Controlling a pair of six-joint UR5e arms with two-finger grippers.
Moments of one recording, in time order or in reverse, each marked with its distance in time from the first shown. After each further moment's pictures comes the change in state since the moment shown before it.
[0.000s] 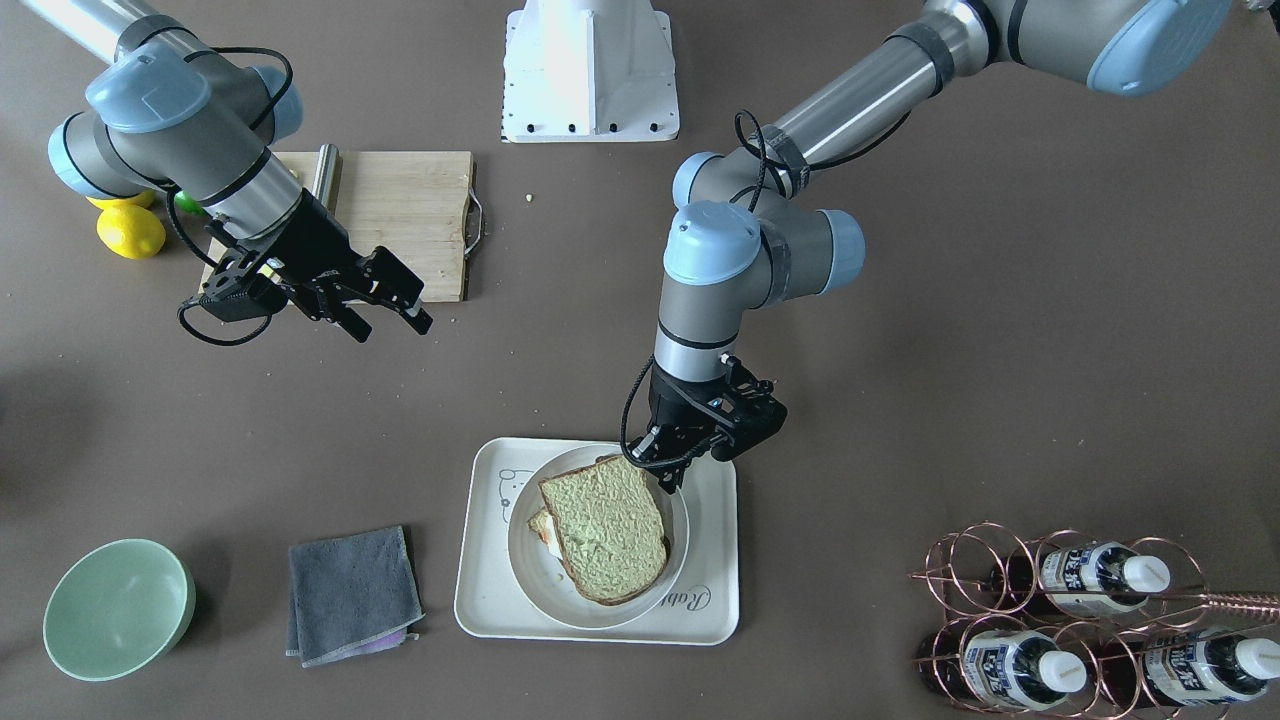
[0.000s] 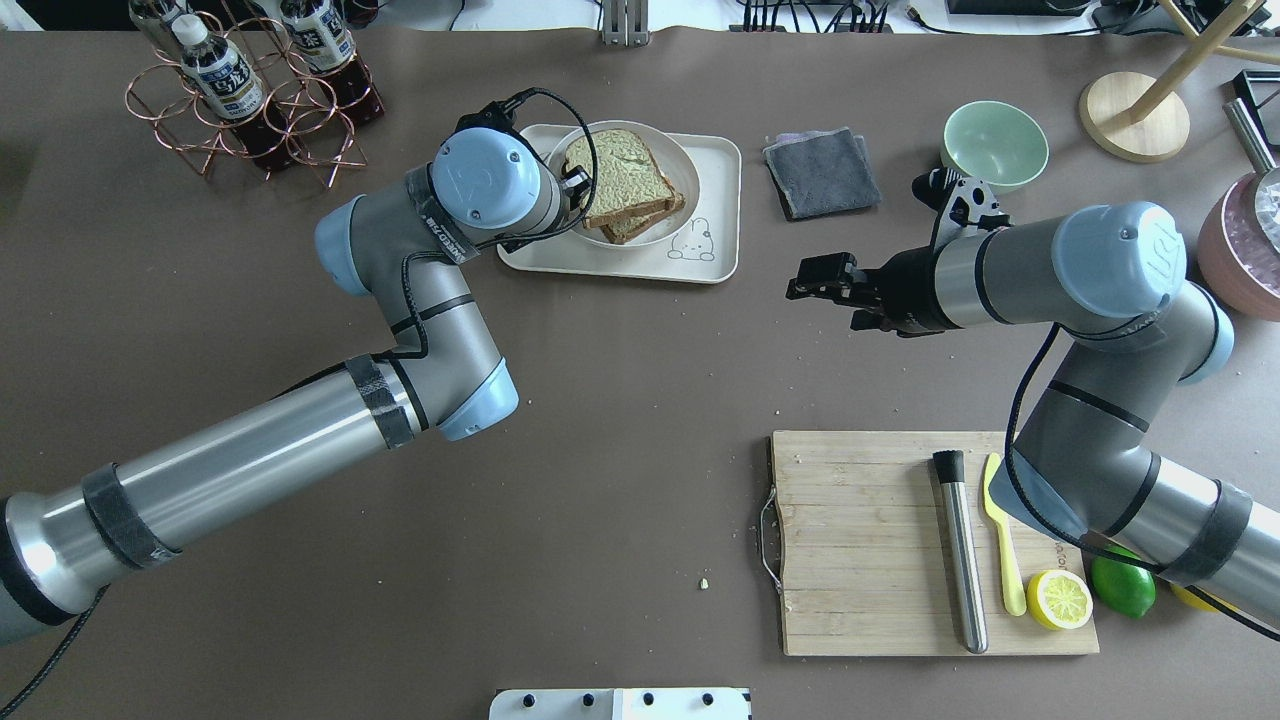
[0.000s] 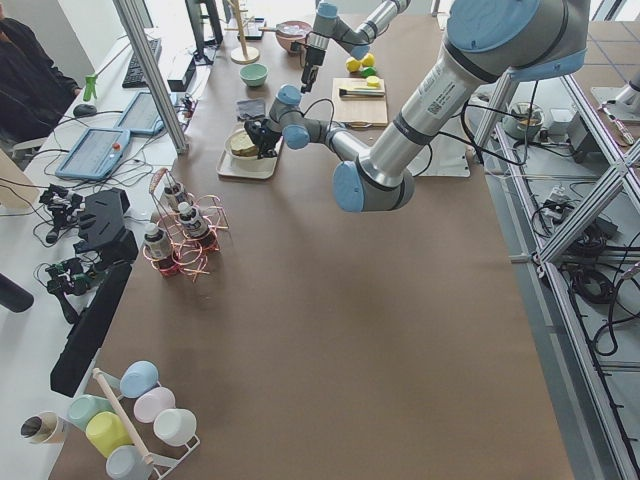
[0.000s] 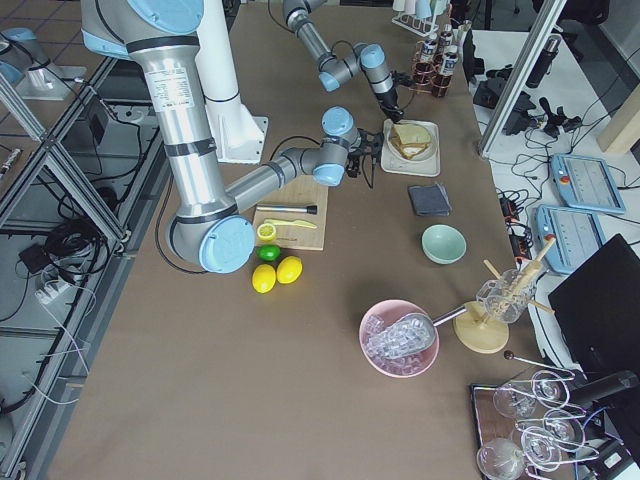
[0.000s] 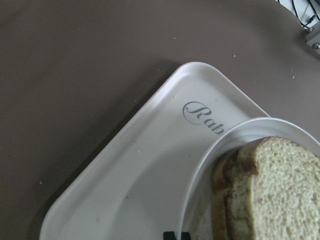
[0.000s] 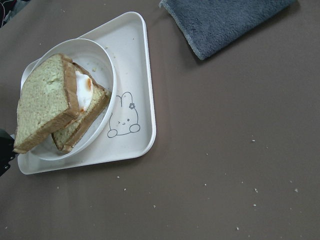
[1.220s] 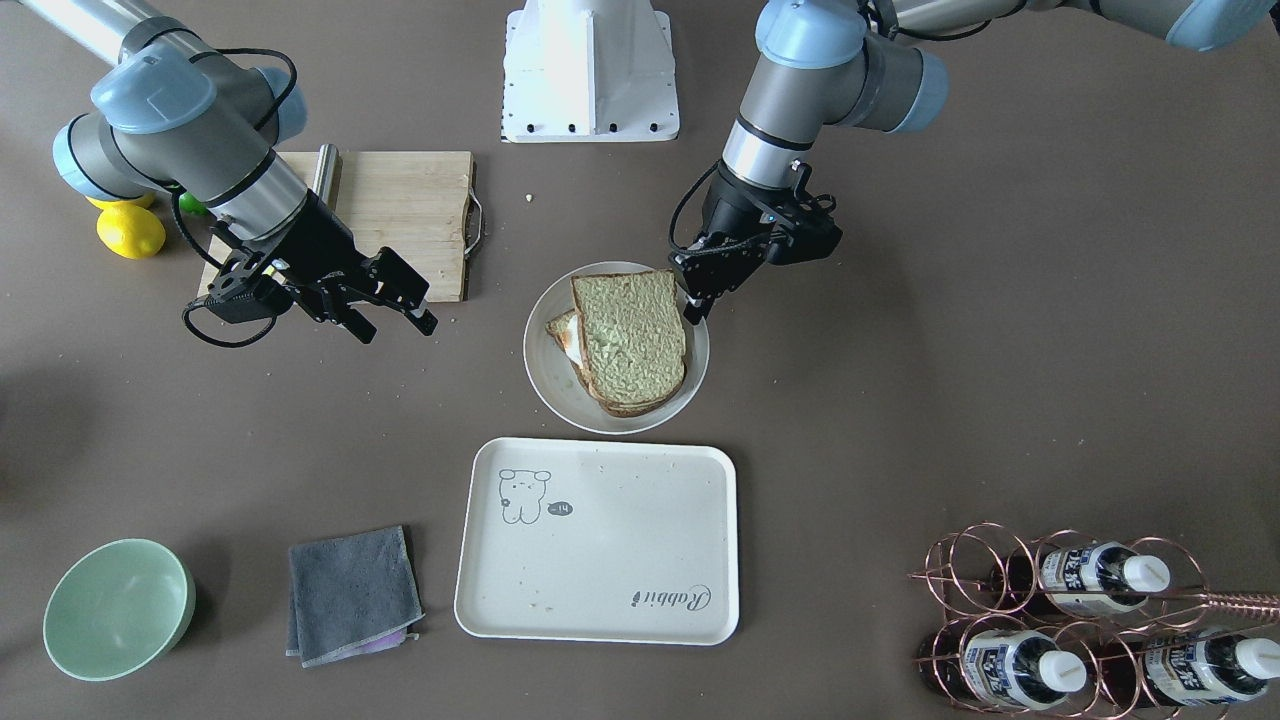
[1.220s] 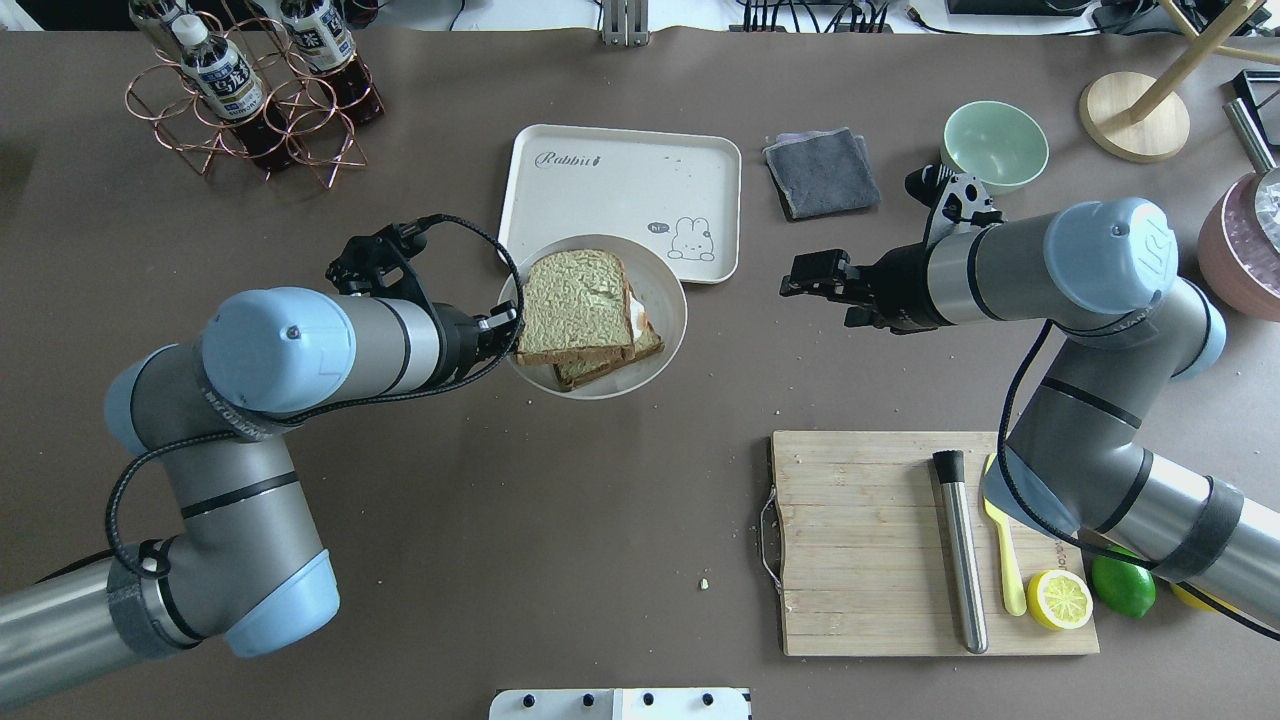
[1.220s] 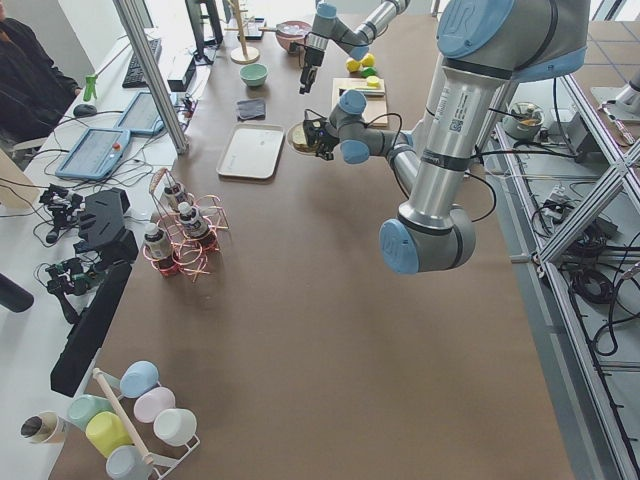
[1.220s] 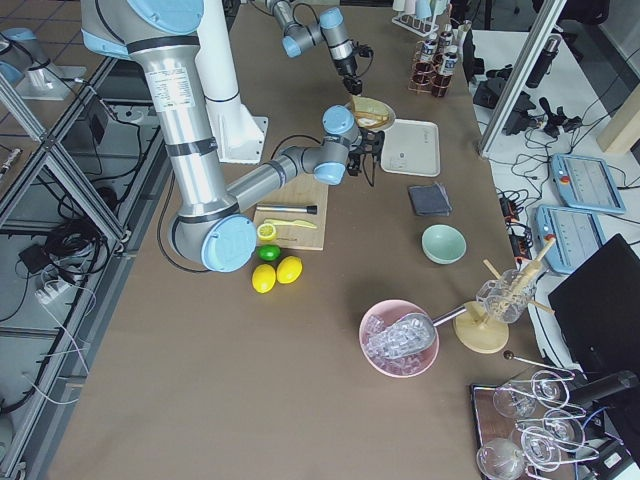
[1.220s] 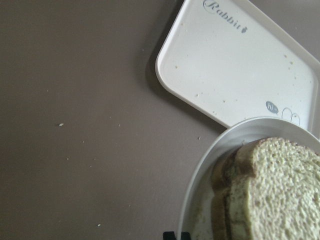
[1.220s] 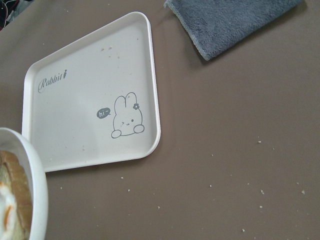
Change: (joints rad) left arm 0.073 0.313 -0.577 0.130 -0.019 -0.047; right arm -0.001 0.009 -0.004 -0.002 0.000 -0.001
